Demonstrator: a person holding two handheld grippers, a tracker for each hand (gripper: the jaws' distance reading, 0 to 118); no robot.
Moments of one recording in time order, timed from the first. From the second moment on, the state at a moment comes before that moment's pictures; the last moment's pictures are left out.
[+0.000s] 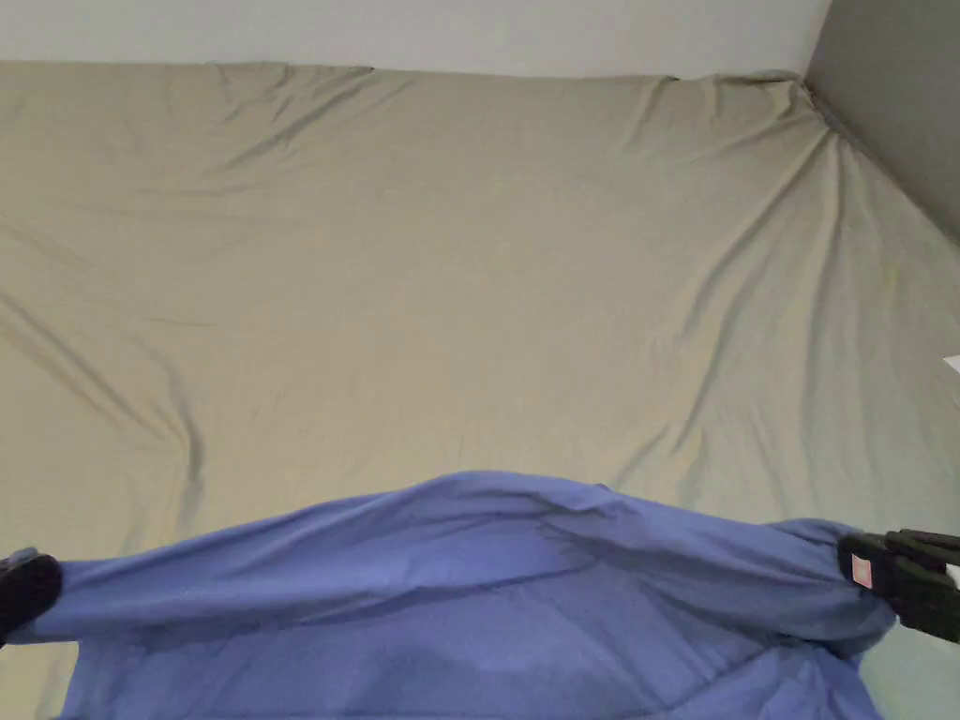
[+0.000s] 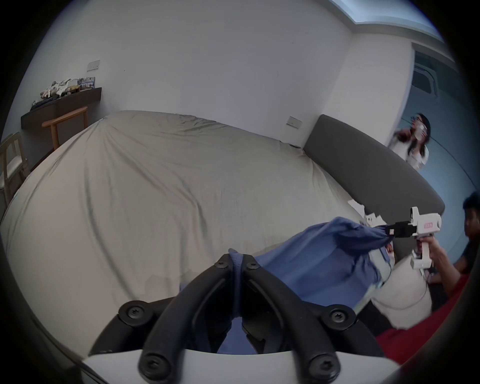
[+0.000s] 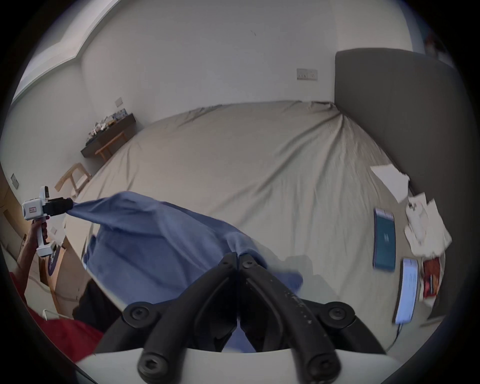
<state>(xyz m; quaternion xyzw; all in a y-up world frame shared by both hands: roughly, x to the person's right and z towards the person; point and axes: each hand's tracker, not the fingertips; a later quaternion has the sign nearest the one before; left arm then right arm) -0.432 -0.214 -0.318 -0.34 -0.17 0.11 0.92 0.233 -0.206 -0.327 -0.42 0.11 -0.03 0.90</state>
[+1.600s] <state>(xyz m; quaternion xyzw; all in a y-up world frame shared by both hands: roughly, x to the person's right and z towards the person) -0.285 -0.140 -0.216 -0.02 -0.08 -0.03 1.00 0.075 -0.122 -0.221 -0.03 -0.04 0.06 1.00</state>
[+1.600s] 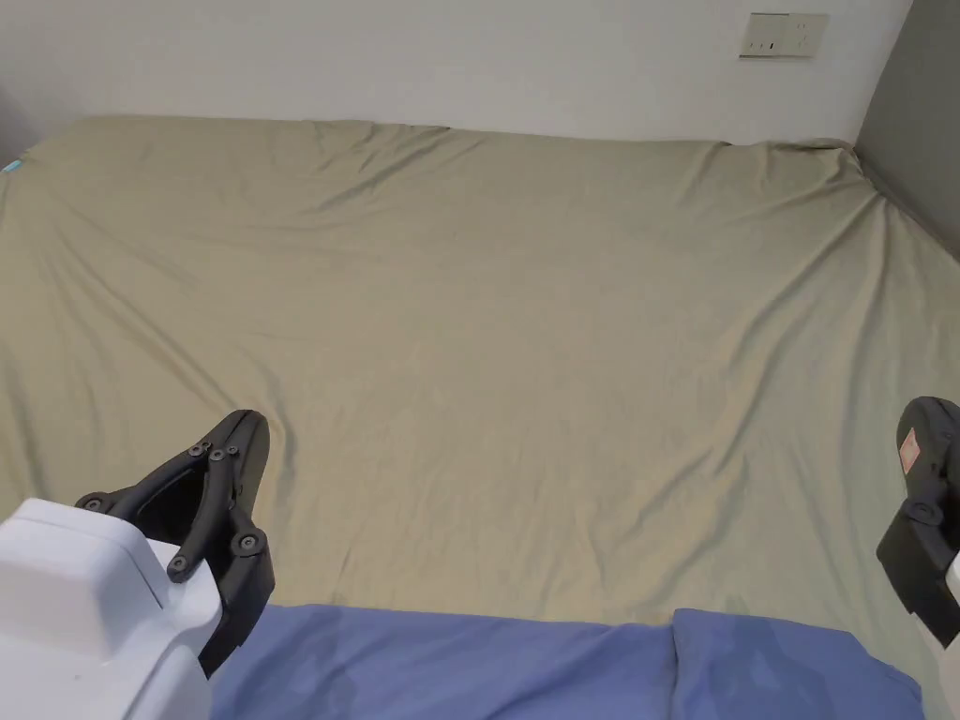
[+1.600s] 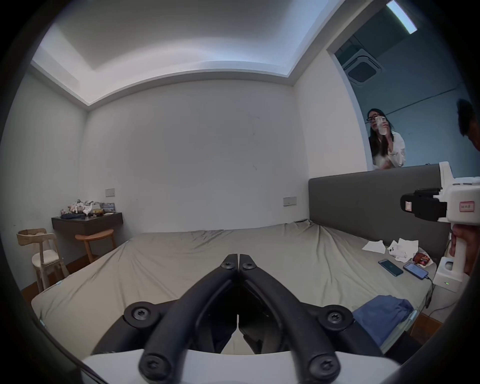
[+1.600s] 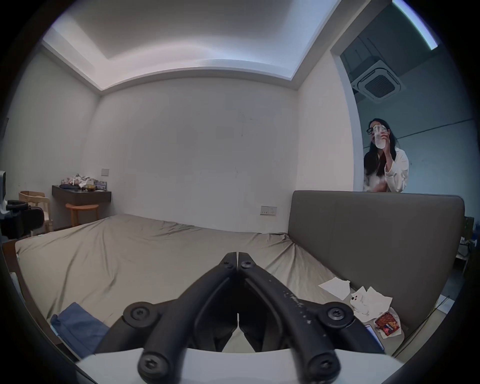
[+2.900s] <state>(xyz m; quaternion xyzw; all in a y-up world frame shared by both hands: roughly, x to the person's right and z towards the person) -0.428 -0.288 -0.331 -0.49 -0.19 0.24 0.81 0.076 -0.152 -0.217 -0.11 0.02 0.05 0.99</state>
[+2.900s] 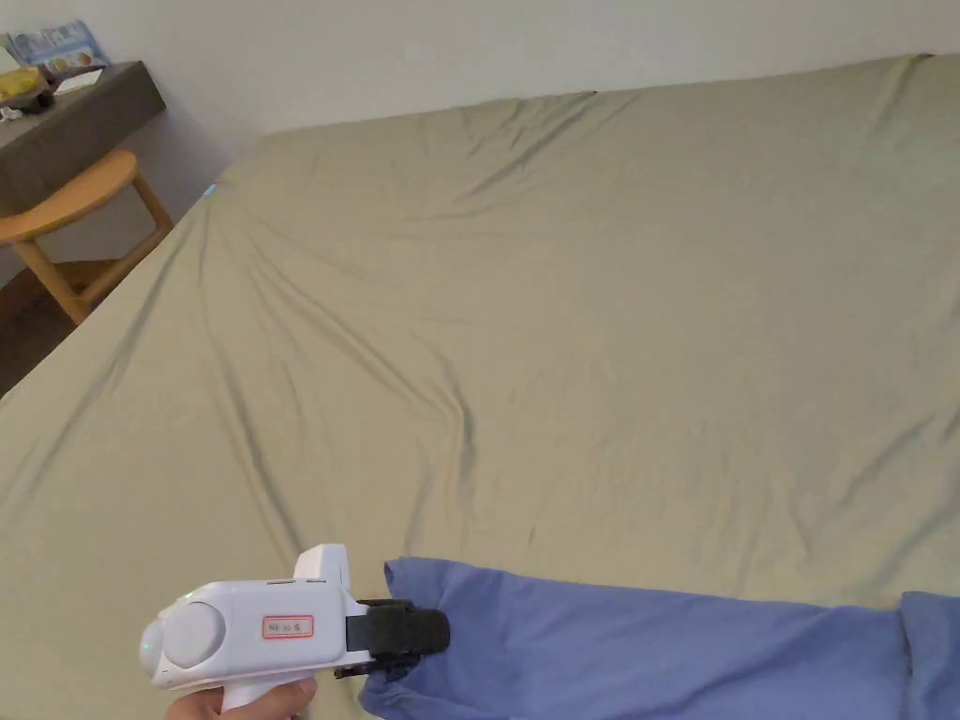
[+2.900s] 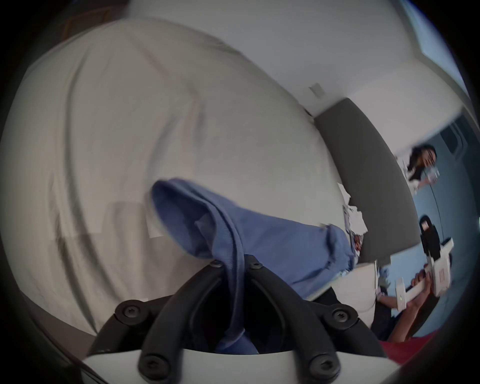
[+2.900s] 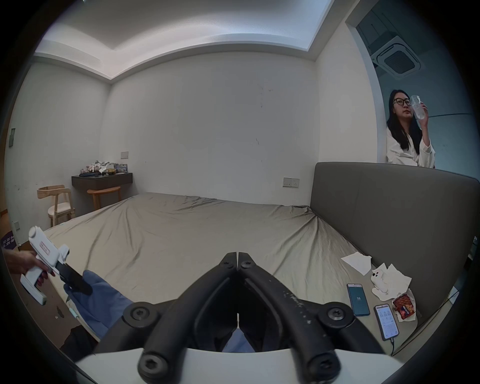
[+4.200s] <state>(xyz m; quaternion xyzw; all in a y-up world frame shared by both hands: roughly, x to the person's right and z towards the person) -0.117 -0.369 -0.288 -0.39 -0.24 -0.07 0.89 0.106 -0.154 -0.206 -0.13 0.00 0.01 0.99</state>
